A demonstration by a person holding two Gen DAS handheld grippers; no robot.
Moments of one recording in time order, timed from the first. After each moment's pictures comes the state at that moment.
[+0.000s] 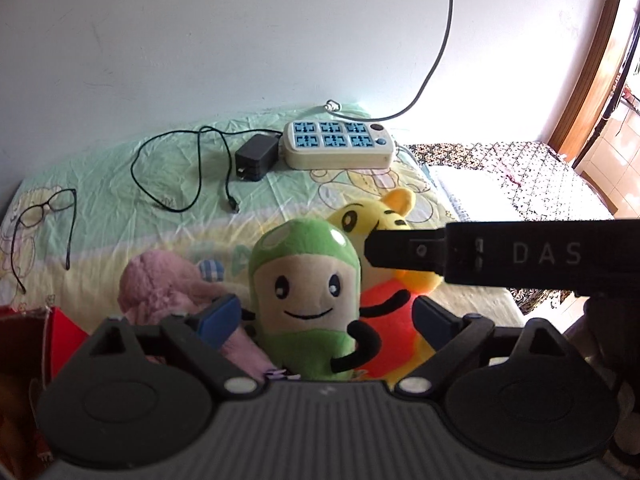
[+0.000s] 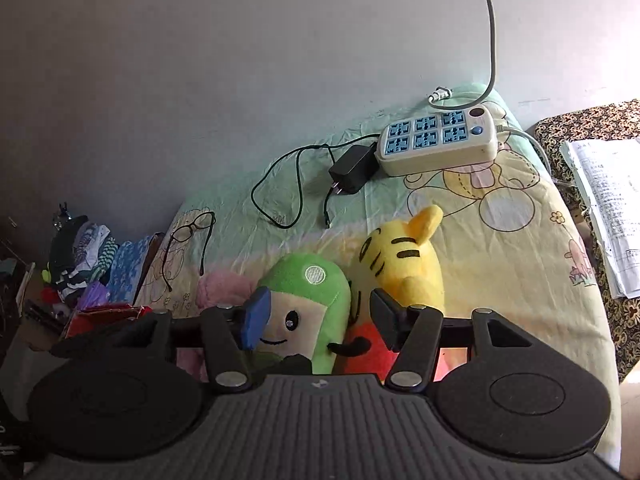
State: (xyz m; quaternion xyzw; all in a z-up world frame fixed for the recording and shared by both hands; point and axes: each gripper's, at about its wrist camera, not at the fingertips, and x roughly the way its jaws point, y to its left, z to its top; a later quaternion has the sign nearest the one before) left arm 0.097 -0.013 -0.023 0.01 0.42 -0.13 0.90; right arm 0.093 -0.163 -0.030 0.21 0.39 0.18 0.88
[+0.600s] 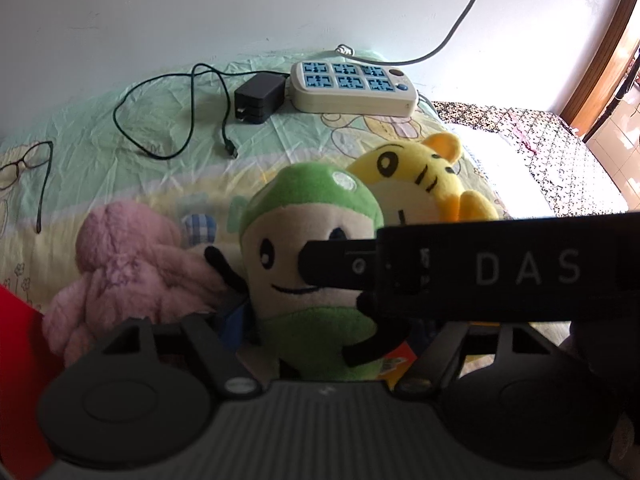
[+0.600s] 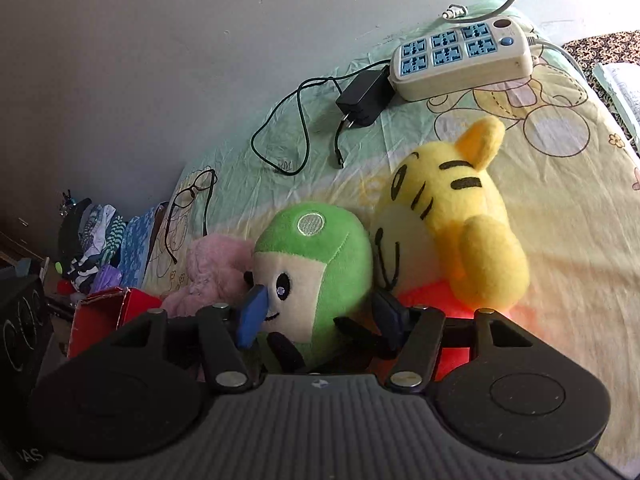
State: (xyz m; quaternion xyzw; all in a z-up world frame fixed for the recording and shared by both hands) left arm 0.123 -0.004 -0.072 0.00 0.47 -0.13 0.87; right arm 0.117 -0.140 -0.076 0.25 0.46 0.20 0.83
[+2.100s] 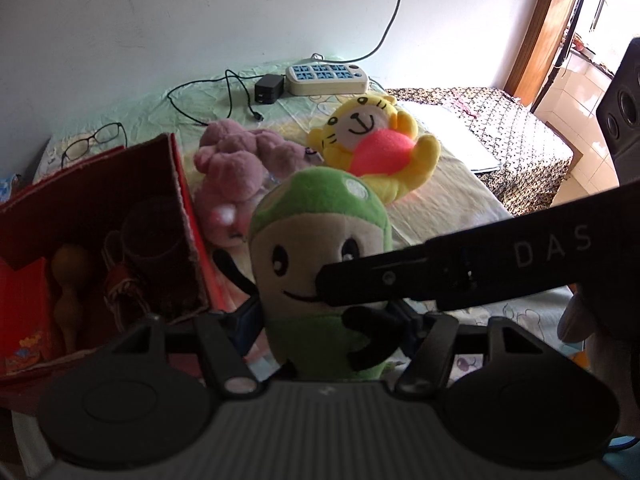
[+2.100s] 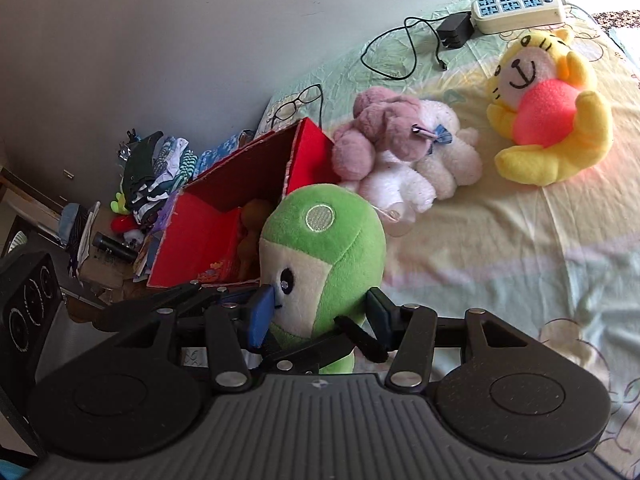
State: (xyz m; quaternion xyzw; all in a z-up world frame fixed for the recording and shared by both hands) left arm -0.087 0.098 0.006 0.04 0.44 -0.19 0.88; right arm -0.069 -0.034 -0.013 0.24 0.46 0.25 0.82
